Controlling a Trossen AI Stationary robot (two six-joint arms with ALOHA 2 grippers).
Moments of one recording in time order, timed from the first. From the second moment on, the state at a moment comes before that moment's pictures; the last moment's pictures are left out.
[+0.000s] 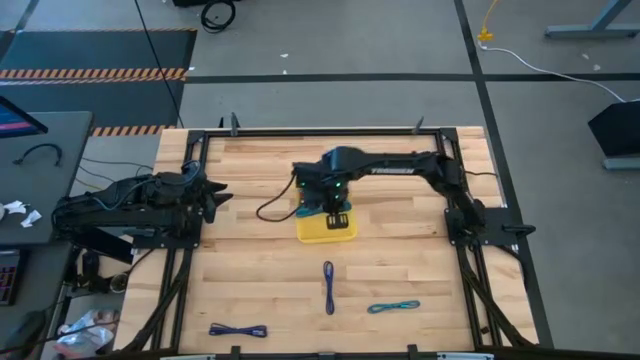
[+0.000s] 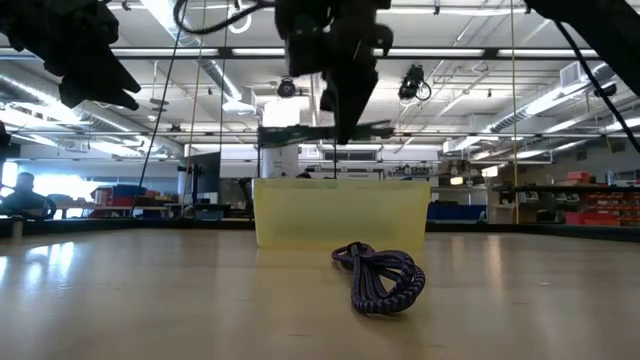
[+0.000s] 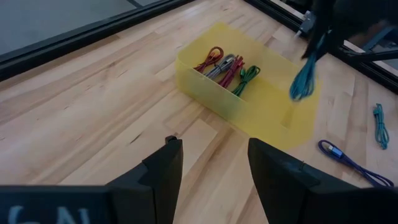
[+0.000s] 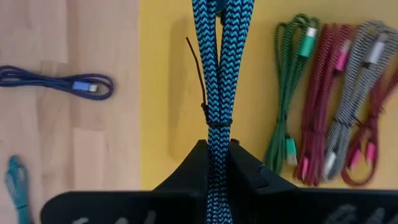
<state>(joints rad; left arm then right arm) 0.09 0.31 0.55 -0.78 -0.29 -0.51 -0.09 2.15 2.07 -1.35 -0.15 -0.18</state>
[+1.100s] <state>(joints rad) 0.09 0.31 0.55 -0.81 -0.29 -0.51 -0.23 2.24 1.78 -1.08 -0.13 -0.18</state>
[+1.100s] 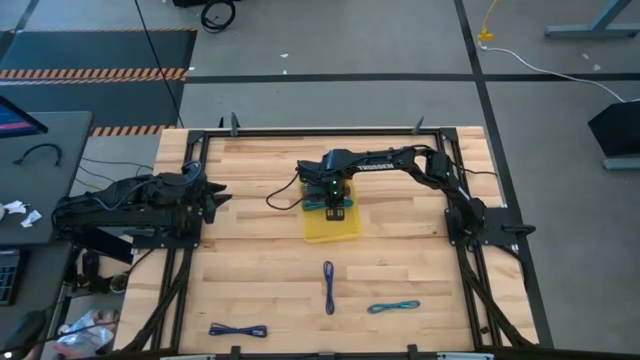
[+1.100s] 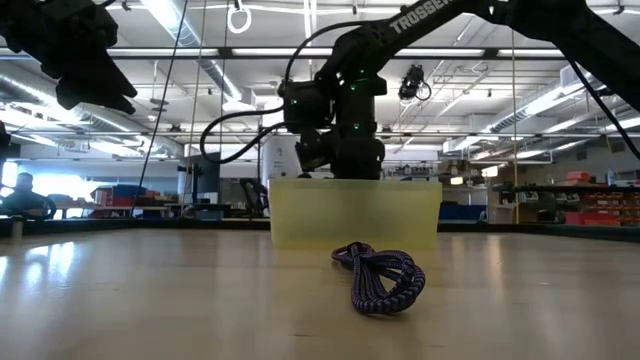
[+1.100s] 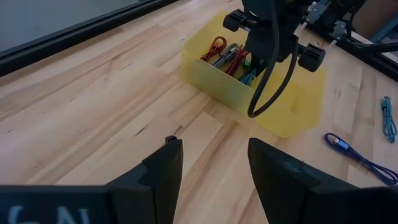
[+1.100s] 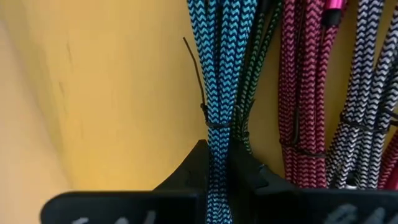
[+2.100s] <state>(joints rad) 0.09 0.31 0.55 -0.81 -0.26 -0.54 -0.13 1.79 1.79 -1.15 -0.04 0.24</state>
